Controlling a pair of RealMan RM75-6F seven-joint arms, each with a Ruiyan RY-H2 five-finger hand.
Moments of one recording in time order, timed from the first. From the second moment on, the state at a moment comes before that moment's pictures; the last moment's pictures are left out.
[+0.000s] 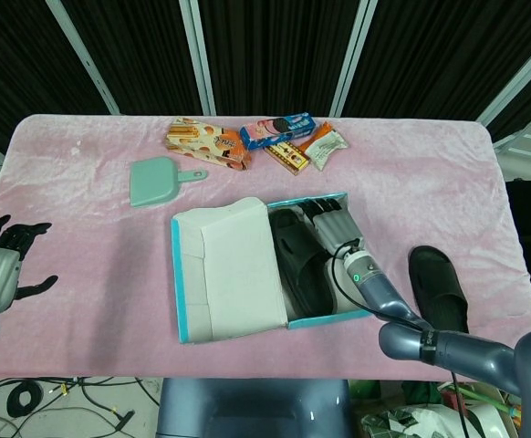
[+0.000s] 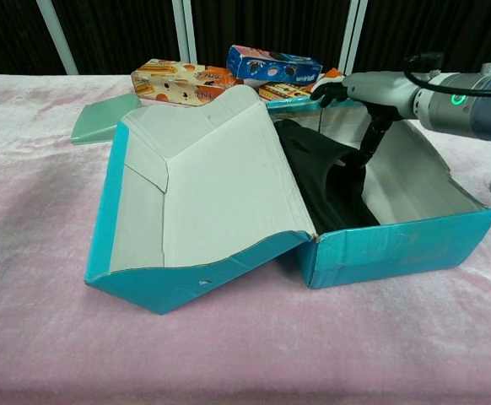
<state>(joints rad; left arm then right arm) -0.26 -1.18 -0.11 -1.46 1.48 1.42 -0.01 0.94 -1.48 0.21 -1.41 -0.80 0.77 -0.40</state>
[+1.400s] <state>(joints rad) -0.26 -1.15 -0.08 -1.59 1.55 1.45 0.11 0.55 -1.06 -0.03 -1.62 -1.13 0.91 -0.25</state>
